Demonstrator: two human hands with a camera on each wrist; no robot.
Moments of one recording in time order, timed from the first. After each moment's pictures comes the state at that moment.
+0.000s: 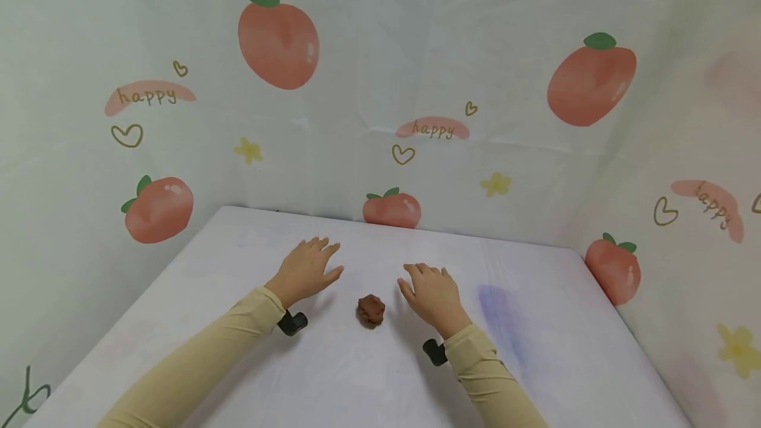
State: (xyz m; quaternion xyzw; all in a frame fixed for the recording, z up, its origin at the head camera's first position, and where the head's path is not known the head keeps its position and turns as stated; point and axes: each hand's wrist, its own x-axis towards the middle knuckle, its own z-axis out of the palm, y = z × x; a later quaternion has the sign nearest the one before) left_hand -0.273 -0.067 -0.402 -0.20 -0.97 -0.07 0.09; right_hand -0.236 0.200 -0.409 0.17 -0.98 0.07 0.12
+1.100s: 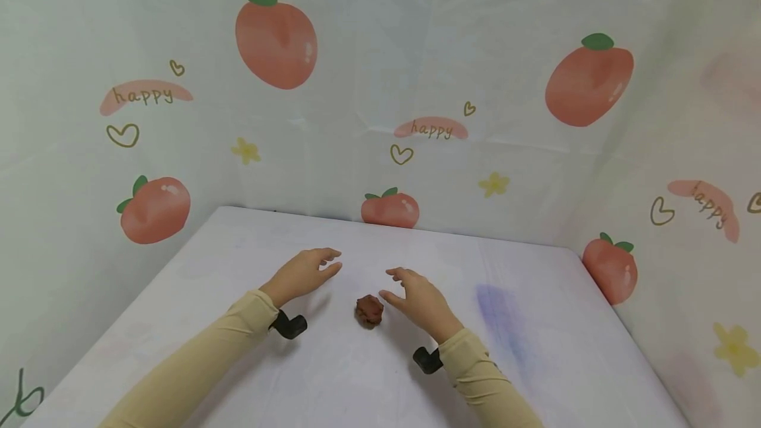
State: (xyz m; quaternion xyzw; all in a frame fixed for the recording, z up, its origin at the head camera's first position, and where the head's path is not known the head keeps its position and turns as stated) left_hand -0.275 -0.071 -0.403 -0.17 -0.94 -0.29 -0.02; right_hand -0.234 0.187 -0.416 0.16 -0.95 0.27 0.03
